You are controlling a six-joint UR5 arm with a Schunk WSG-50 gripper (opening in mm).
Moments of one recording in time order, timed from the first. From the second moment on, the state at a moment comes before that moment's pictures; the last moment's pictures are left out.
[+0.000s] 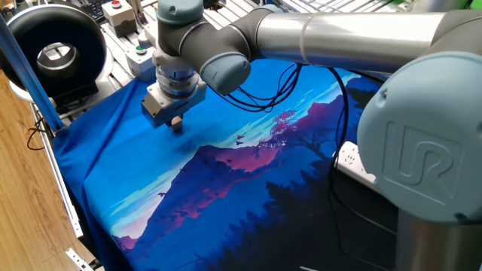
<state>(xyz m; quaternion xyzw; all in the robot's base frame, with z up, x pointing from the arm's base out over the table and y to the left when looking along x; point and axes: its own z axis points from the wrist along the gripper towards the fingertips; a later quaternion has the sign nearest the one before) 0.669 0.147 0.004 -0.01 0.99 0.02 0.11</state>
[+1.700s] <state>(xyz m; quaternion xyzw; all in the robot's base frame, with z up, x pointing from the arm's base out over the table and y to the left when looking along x) 0.659 0.111 0.088 -0.08 0.99 -0.03 0.07</state>
